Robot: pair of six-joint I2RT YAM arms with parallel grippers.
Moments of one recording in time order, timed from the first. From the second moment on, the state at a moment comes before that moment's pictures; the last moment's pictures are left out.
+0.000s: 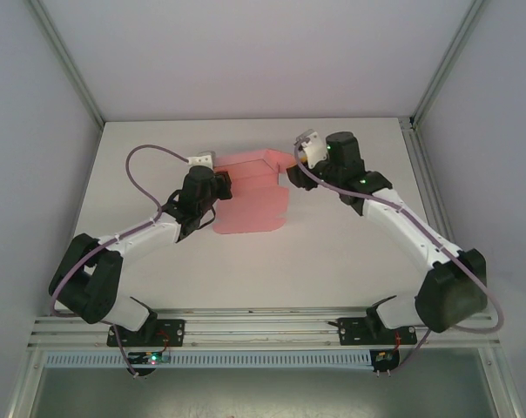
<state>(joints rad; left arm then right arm) -0.47 1.47 0.83 0.21 -0.10 -0.54 0.42 1.41 1.16 -0.33 -0.24 -0.10</state>
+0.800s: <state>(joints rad) -0.55 1.44 0.85 0.15 -0.18 -0.57 0.65 1.58 1.33 -0.41 0.59 0.02</state>
